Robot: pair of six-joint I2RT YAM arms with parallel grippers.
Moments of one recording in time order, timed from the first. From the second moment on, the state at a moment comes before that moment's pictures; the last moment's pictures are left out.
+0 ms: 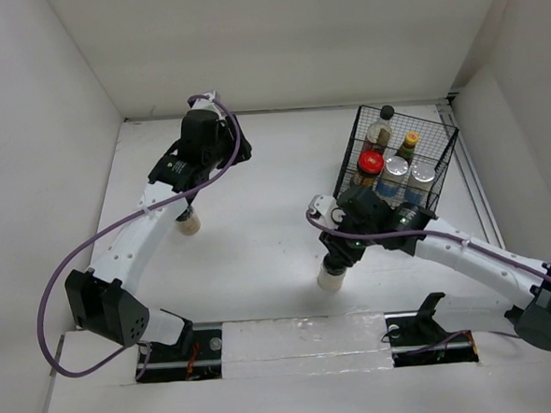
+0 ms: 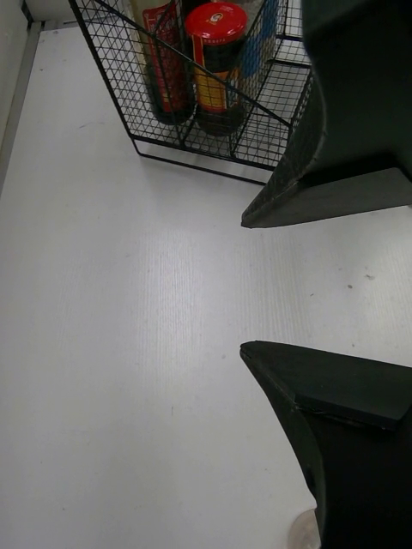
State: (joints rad) left arm -0.45 1.40 1.39 -0.49 -0.10 -0.51; right arm 0.83 1.15 0.95 -0.75 -0.23 -0.08
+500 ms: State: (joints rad) left arm -0.45 1.39 1.39 -0.47 -0.07 -0.53; right arm 0.57 1.17 1.44 -0.86 -0.09 -0.08
